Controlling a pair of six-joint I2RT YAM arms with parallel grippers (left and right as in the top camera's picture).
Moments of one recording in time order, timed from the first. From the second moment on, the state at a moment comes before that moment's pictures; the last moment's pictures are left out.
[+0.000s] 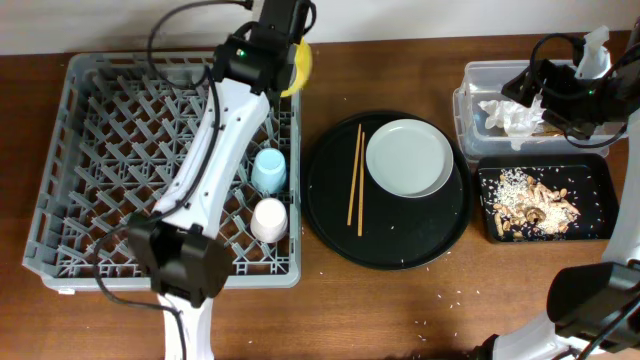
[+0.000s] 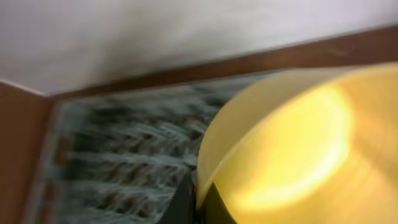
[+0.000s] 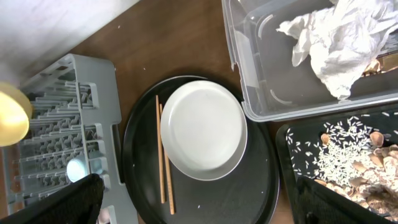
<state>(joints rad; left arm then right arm) -0.40 2.15 2.27 -1.02 -0.61 -0.06 -0.37 1.79 1.96 -1.31 -0.53 0.09</state>
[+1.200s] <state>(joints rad) -0.49 2.41 2.27 -0.86 -1.28 0.10 -0.37 1.79 1.96 -1.31 -0.53 0.09</state>
